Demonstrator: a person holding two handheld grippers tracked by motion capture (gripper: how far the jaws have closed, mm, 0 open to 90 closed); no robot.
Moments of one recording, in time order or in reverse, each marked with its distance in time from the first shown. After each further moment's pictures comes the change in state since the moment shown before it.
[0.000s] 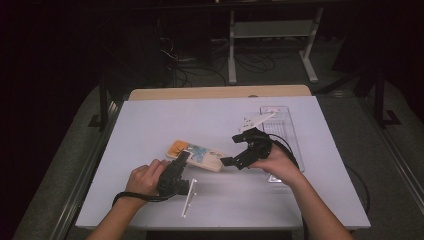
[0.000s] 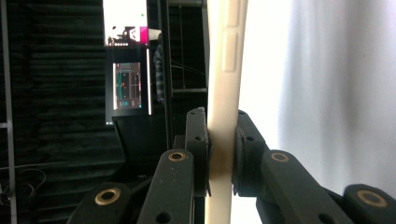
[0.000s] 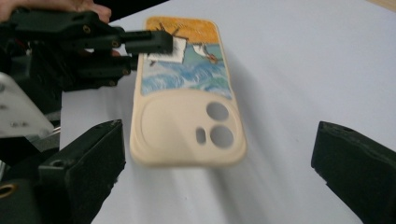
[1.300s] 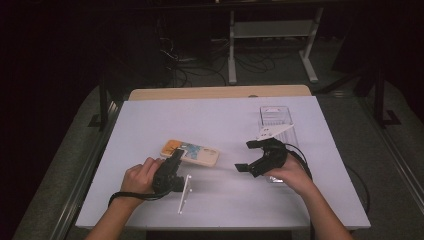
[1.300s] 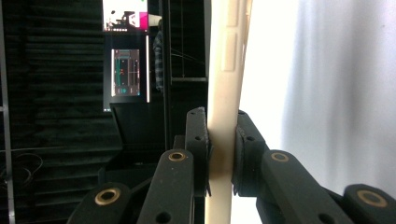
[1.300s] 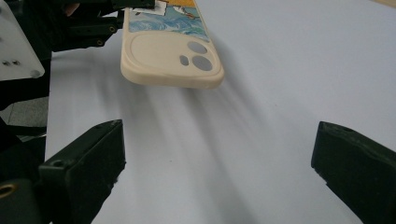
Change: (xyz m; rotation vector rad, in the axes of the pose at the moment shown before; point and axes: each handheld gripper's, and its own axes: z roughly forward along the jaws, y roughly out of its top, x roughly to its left) left arm 0.003 -0.010 -0.001 0.039 0.001 -0.036; right arm -0.009 -0.042 -0.020 -0.048 -0.034 0.015
